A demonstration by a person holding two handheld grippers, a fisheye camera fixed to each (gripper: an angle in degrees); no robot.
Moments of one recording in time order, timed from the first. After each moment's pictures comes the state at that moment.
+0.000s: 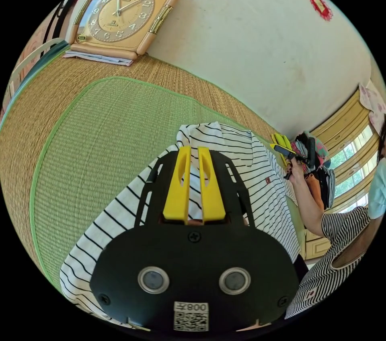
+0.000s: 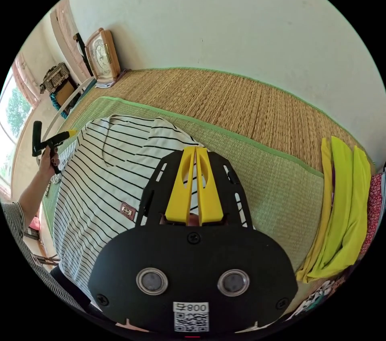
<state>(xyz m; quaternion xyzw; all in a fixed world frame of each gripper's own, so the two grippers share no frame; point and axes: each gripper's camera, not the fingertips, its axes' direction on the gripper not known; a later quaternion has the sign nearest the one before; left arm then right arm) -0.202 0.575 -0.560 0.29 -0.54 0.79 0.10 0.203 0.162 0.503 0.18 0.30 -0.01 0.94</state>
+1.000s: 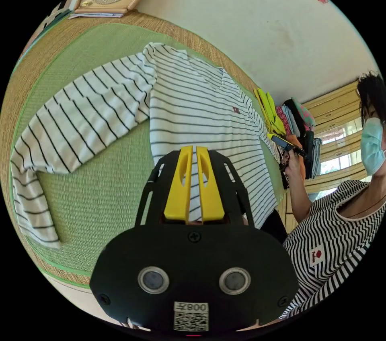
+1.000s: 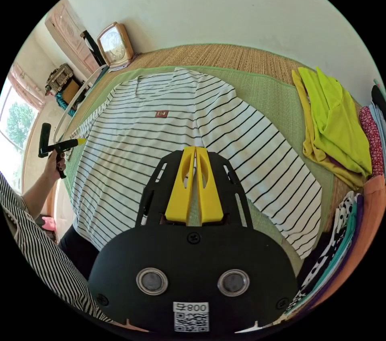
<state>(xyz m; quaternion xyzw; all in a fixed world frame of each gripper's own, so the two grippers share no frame) -0.340 0.534 -0.731 0.27 -0.62 0.71 0.19 0.090 0.380 0.470 0.11 0.27 0.05 0.95</state>
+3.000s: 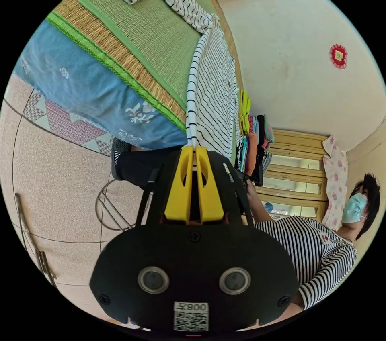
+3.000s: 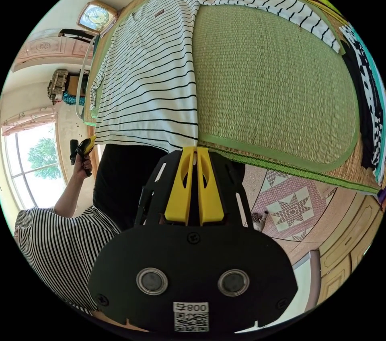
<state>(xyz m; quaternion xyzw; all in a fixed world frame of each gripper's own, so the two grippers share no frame) -0.412 0.484 -1.024 0.26 -0.52 0.68 0.44 0.023 0.588 0.483 -0.05 0.11 0.23 0.97</state>
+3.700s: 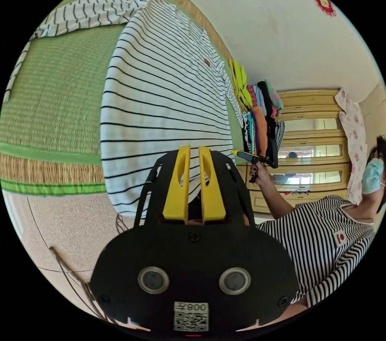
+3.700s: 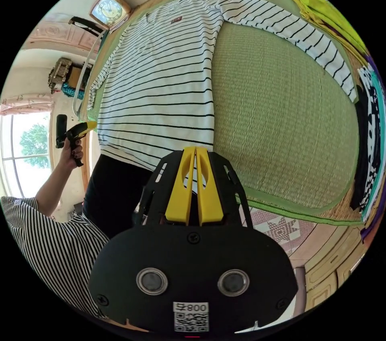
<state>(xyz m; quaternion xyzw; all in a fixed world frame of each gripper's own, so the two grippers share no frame) -0.423 0.368 -0.838 0.17 -0.63 0.69 0.32 -0.002 0.545 0.491 0.00 0.17 0.18 0.97</state>
